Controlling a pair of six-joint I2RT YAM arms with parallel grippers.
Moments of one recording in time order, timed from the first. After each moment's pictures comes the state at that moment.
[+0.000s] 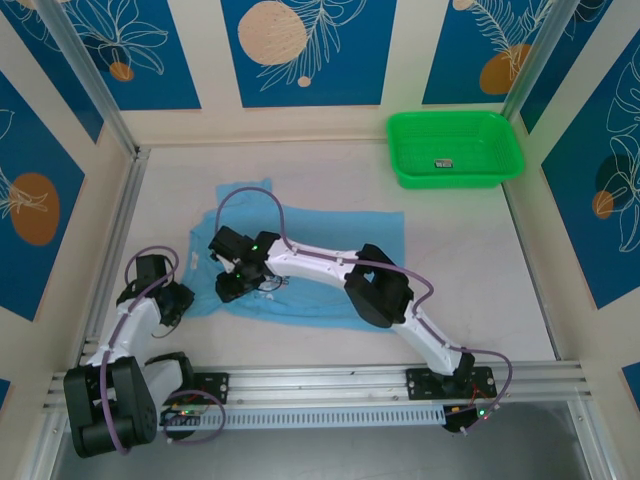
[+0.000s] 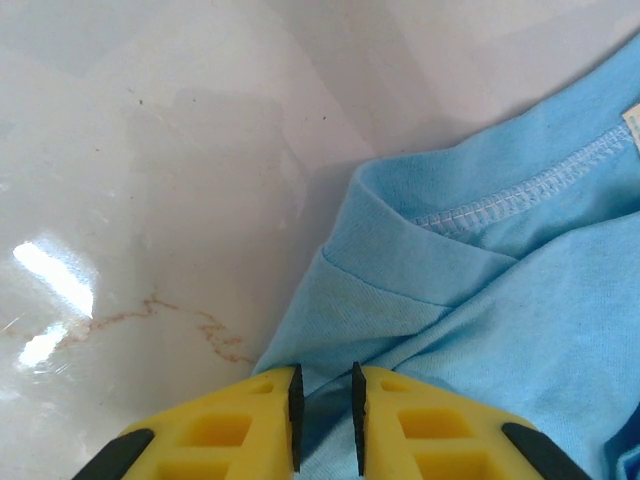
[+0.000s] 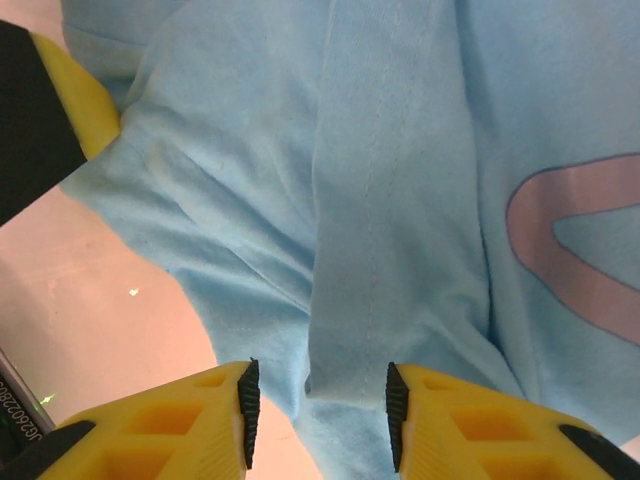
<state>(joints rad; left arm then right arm) 0.21 1.03 0.42 -0.59 0.06 -0.75 1.11 2.34 1.99 -0.77 -0.21 0.47</state>
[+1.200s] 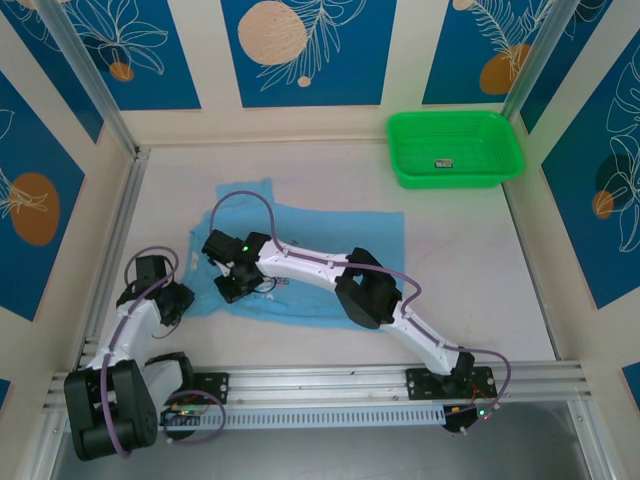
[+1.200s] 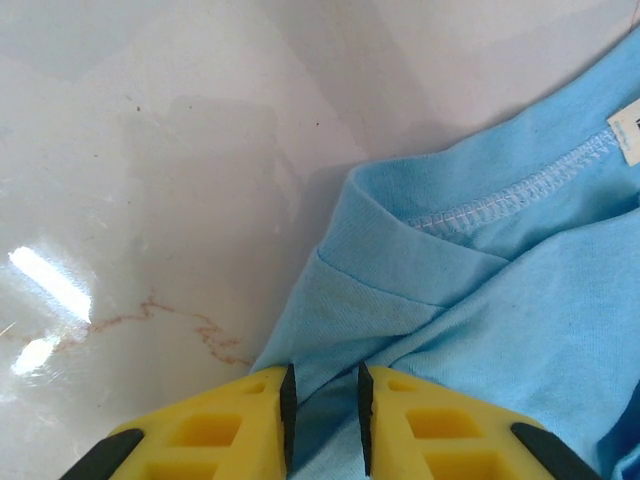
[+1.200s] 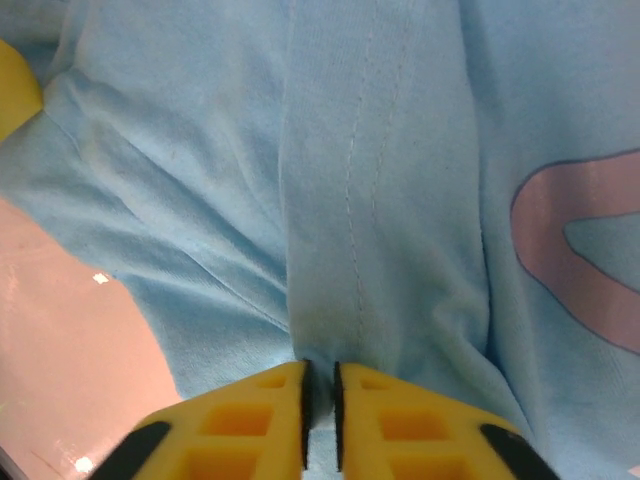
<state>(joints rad) 0.21 1.01 0.41 -0.58 0.06 -0.75 1.12 2.45 2.15 -0.91 -0.17 0.46</state>
